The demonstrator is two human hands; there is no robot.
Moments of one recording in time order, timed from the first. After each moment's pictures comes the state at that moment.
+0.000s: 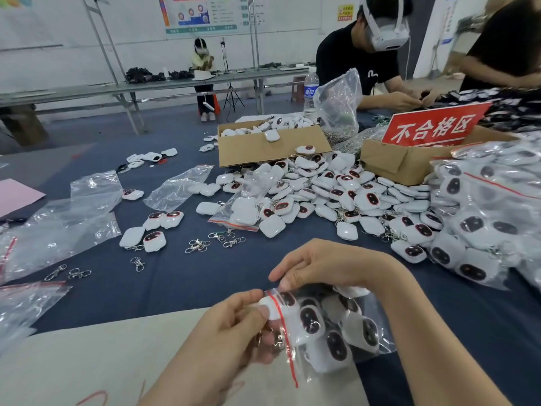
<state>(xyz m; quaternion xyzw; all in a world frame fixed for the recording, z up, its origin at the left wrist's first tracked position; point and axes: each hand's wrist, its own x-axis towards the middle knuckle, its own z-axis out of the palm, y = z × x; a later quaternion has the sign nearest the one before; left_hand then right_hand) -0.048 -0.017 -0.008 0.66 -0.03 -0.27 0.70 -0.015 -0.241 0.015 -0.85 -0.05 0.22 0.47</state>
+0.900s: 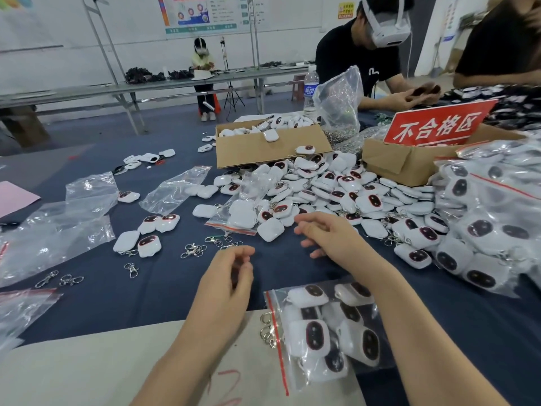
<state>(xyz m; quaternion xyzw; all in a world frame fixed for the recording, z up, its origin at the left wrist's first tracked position) 0.020 -0.034 -0.037 0.84 -0.19 0.05 0.50 0.021 -0.263 -0.018 -0.76 0.09 -0.06 0.64</state>
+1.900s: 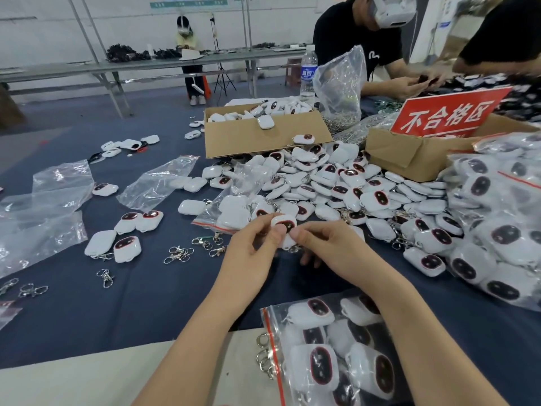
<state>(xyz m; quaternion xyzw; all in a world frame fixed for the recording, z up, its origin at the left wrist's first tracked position) 0.077 -0.096 -0.035 0.73 -0.26 -0.04 0.63 0.023 -0.262 -0.022 -0.81 0.02 -0.06 0.59</state>
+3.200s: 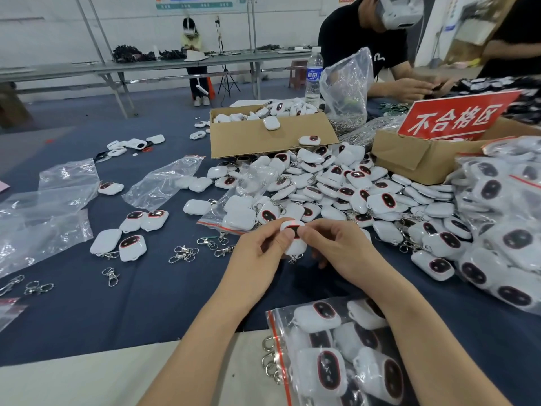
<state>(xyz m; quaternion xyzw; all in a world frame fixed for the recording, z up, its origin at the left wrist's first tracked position) 0.071 -0.092 -0.025 0.73 -0.31 -0.05 0.61 0.022 -0.256 -0.016 -0.80 0.06 -0.10 0.59</state>
